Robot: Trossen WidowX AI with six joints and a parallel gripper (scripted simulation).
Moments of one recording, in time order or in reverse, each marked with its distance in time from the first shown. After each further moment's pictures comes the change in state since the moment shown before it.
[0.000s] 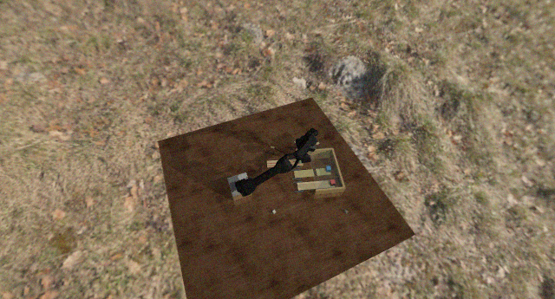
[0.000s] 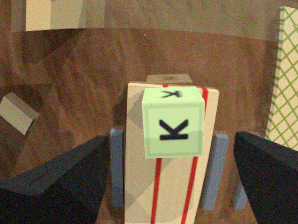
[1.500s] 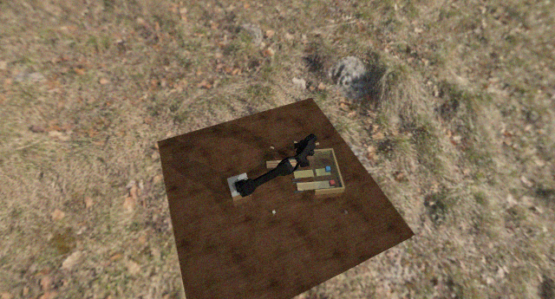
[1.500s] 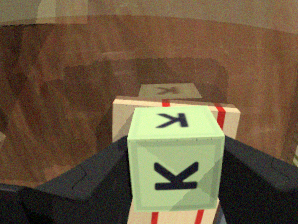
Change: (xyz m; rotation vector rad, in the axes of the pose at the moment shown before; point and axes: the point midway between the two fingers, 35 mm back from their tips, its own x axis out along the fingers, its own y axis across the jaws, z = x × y) arm 0.044 -0.002 -0.002 -0.002 0.005 -0.006
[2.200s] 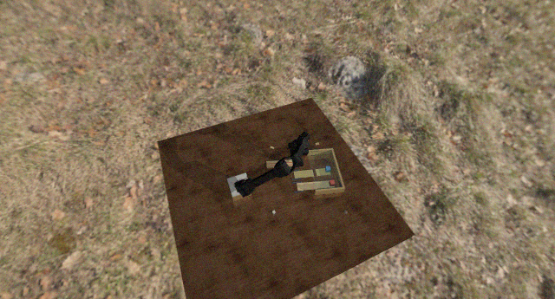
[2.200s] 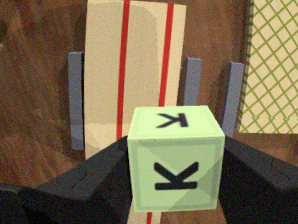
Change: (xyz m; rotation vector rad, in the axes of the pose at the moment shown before) arm -0.040 -0.018 -0.049 -0.016 0.000 -0.004
